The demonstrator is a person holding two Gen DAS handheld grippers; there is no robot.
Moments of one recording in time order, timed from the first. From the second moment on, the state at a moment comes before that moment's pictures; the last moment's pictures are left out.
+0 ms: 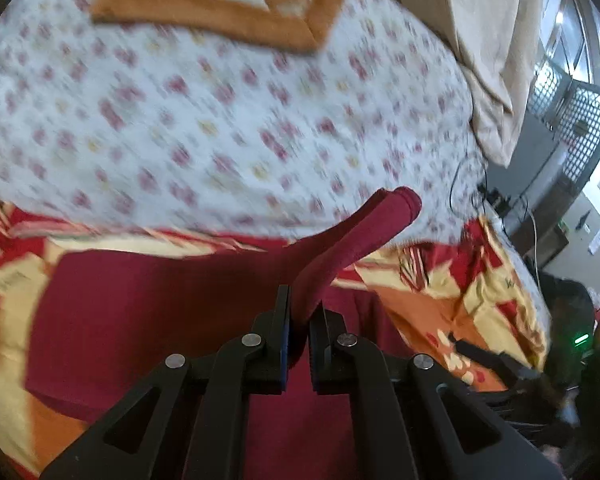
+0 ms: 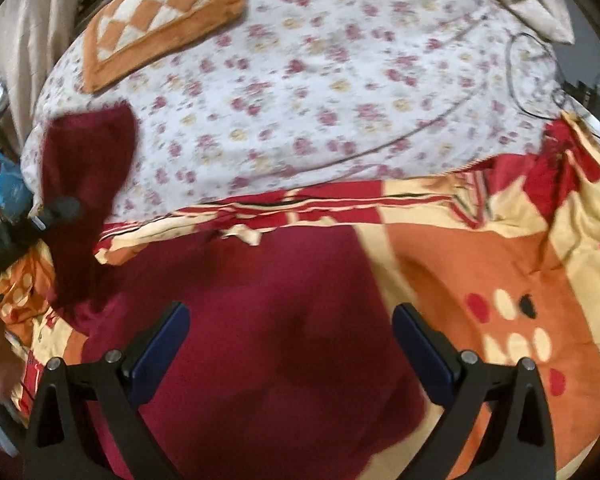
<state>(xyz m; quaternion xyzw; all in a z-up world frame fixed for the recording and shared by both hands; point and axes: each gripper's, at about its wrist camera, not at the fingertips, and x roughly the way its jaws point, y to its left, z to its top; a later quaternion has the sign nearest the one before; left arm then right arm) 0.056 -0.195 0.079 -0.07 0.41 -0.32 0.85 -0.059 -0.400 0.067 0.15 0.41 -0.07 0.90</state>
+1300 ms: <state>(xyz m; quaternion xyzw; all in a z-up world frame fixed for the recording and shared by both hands) 0.038 -0.074 -0.013 0.01 0.46 -0.12 0.88 -0.009 -0.411 0.000 0.03 0.50 -0.10 0.86</state>
